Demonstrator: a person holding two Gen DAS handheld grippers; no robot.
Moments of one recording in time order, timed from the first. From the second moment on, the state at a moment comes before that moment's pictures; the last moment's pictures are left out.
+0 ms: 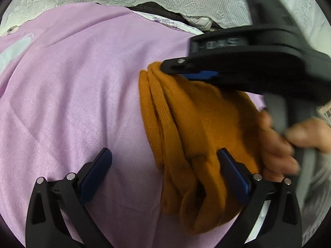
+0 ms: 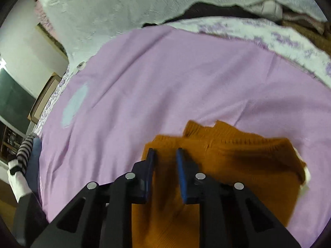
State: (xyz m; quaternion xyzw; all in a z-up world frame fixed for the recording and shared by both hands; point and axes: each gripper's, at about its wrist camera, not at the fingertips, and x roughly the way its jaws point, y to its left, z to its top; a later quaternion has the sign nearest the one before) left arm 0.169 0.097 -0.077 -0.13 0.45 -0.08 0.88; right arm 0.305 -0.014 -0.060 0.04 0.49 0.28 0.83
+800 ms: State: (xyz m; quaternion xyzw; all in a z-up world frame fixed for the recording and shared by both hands) left arm 0.175 0.124 -0.059 -0.17 0.42 -0.03 0.89; right arm 0.182 -0.117 -0.038 0.06 0.35 0.21 0.91
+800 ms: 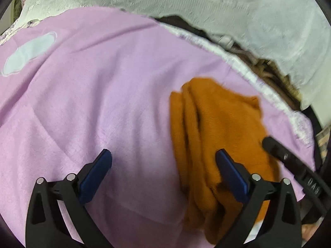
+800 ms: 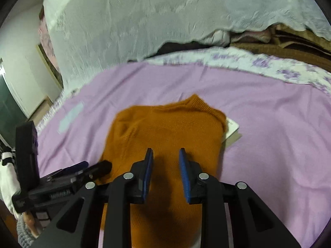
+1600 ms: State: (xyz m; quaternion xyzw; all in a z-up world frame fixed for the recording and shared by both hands) left arm 0.165 0.070 -0.050 -0.02 0.38 -0.01 0.92; right arm 0.148 -0.146 -0.043 0.09 0.32 0.19 0.92
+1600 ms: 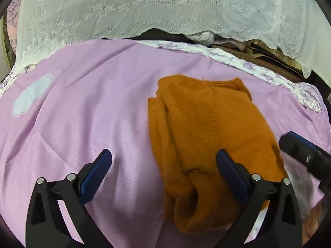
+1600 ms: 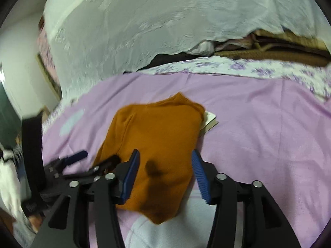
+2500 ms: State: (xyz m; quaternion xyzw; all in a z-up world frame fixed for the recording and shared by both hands) left arm 0.216 0.080 -0.071 -0.17 0.44 -0.16 0.87; right arm 0.220 -0.147 -0.087 0.22 0.40 0.24 0.86
